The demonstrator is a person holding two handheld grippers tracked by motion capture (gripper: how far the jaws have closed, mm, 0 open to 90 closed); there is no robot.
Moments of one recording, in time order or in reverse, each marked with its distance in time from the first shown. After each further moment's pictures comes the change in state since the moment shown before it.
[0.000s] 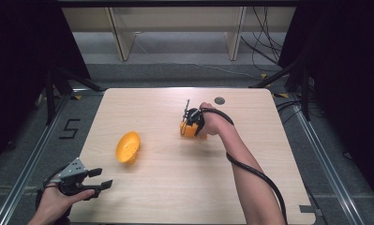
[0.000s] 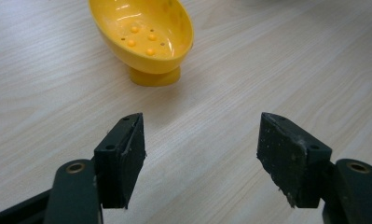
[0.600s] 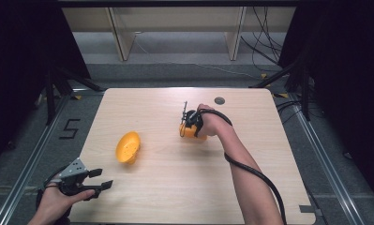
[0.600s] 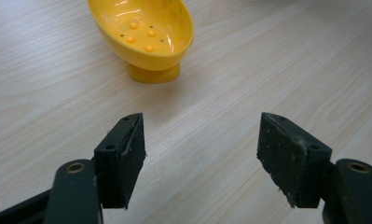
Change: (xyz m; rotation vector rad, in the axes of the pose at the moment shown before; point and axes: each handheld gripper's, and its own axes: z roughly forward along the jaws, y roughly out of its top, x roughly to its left) left arm 0.001 0.000 0.000 0.019 0.002 0.003; right arm 0.006 0.005 0.002 0.024 0.034 -0.022
